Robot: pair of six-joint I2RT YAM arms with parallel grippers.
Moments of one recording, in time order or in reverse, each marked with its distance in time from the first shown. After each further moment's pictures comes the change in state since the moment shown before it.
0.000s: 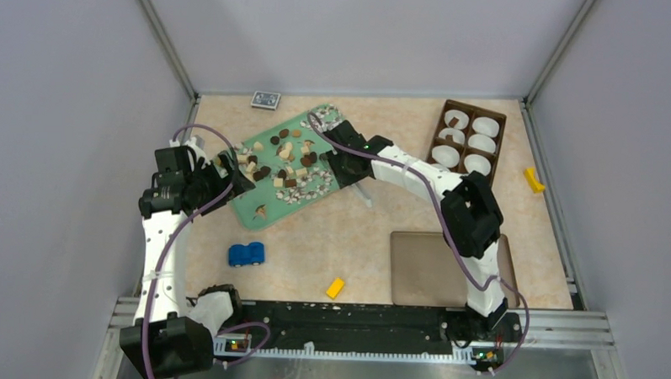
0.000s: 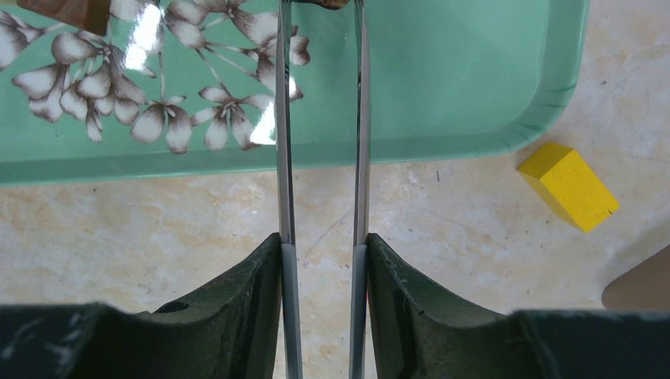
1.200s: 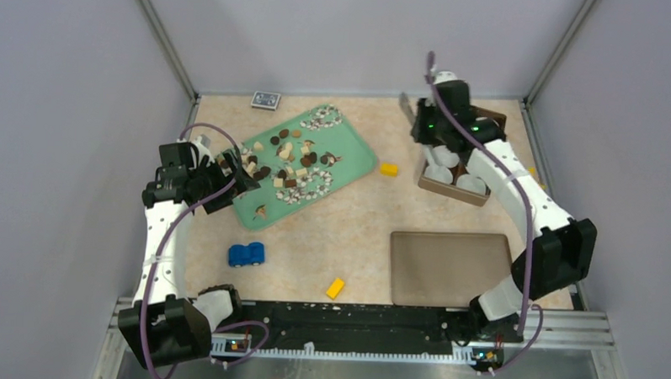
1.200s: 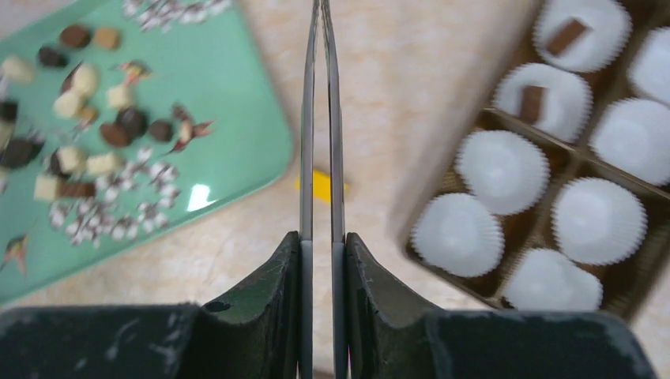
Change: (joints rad) left arm 0.000 0.076 0.000 0.017 0.079 -0.001; right arm -0.491 -0.493 -0.206 0.073 -0.096 0.049
